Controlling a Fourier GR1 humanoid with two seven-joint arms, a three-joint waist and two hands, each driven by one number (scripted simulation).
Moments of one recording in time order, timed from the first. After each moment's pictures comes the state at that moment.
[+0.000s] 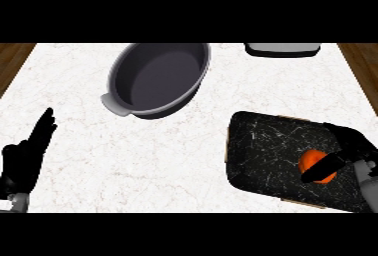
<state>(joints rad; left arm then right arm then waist) 0.01 0.54 -0.14 -1.49 0.17 0.28 0.08 -0.21 -0.63 0.26 -1.53 0.13 0.16 1.09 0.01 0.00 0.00</state>
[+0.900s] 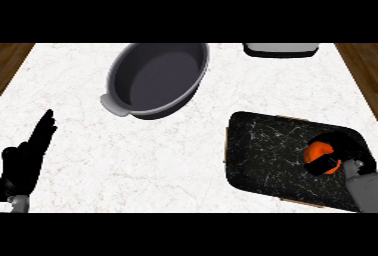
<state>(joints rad) 0.03 0.47 -0.05 -1.51 0.09 0.20 0.09 -0.22 -0.54 0.21 -1.36 0.27 0.22 0.97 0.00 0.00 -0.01</state>
